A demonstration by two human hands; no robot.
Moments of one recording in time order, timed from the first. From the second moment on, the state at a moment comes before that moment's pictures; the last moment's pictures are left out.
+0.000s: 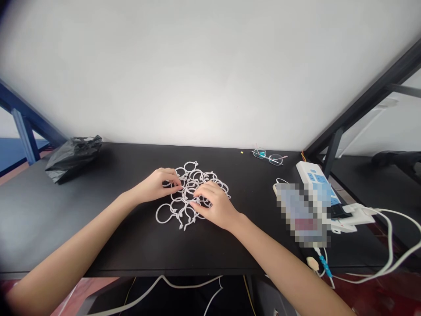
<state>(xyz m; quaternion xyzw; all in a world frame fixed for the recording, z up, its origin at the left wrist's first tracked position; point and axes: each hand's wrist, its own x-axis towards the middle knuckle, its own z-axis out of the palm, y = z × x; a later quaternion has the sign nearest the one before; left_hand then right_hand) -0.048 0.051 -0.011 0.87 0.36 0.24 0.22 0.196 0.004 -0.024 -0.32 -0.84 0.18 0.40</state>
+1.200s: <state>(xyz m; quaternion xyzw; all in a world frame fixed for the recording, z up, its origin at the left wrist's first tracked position) 0.004 -0.005 -0.016 0.81 0.33 0.44 0.19 0.182 -0.017 -0.022 -0.29 -0.78 0.13 0.55</state>
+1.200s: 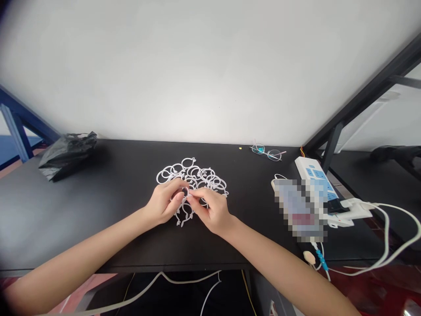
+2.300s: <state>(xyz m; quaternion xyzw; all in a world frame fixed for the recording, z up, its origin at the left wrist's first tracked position) -0.088 0.061 0.004 0.75 0.64 0.19 0.00 0.205 -0.002 -0.020 -0.34 -0.77 0.20 0.50</state>
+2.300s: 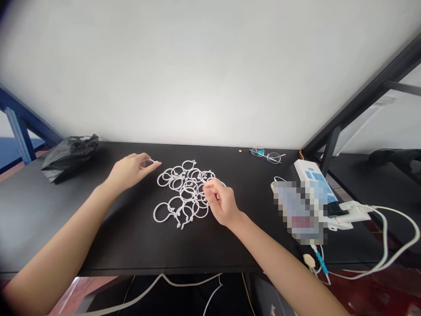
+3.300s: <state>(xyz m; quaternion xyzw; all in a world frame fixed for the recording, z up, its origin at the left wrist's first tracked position) -0.086 0.064 -0.015 0.86 0.47 0.17 0.11 0.201 0.000 -0.024 -0.36 -0.80 0.16 0.45</state>
